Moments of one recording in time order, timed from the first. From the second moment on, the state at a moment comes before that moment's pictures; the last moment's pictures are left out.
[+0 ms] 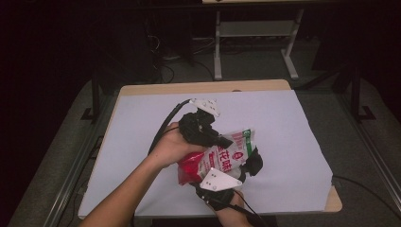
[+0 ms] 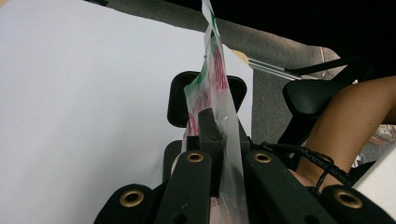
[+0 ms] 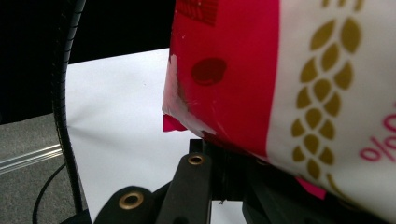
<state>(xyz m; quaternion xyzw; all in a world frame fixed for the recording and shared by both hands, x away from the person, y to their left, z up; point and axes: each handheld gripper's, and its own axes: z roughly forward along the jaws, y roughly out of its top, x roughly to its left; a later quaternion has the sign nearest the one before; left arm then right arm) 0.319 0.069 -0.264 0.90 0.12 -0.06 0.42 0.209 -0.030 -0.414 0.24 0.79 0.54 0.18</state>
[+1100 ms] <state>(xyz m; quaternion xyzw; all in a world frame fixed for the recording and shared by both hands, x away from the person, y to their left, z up) 0.319 0.068 -0.265 0.90 0.13 -0.06 0.42 0.210 -0.030 -0.415 0.24 0.79 0.54 0.18</state>
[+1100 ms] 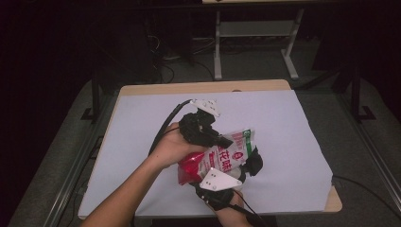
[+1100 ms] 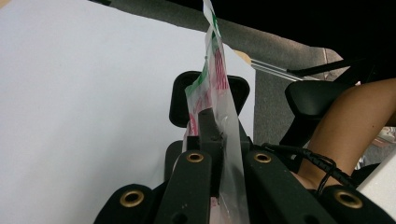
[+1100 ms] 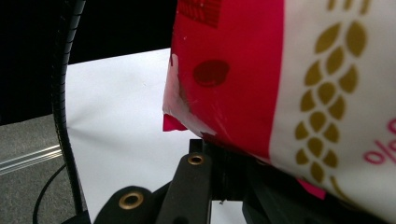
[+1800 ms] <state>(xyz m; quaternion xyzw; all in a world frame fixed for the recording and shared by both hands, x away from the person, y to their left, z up) 0.319 0.064 -0.265 0.90 0.13 -0.06 0.42 0.210 -0.029 -0.414 0.24 0.79 0.54 0.18</state>
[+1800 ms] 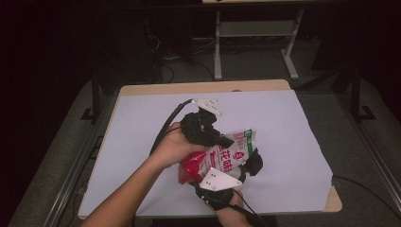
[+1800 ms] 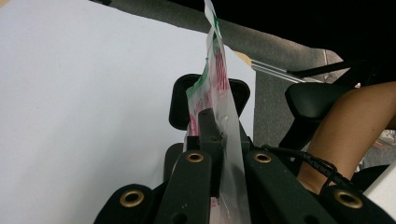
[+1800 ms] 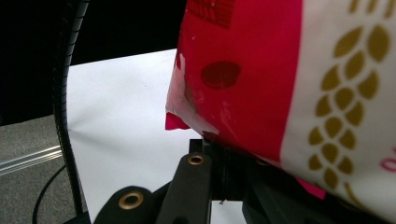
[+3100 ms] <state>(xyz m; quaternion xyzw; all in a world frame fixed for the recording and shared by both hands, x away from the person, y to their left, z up) 0.320 0.060 -0.266 0.90 0.14 -0.07 0.42 0.210 -0.028 -0.414 0.24 0.78 0.55 0.18</state>
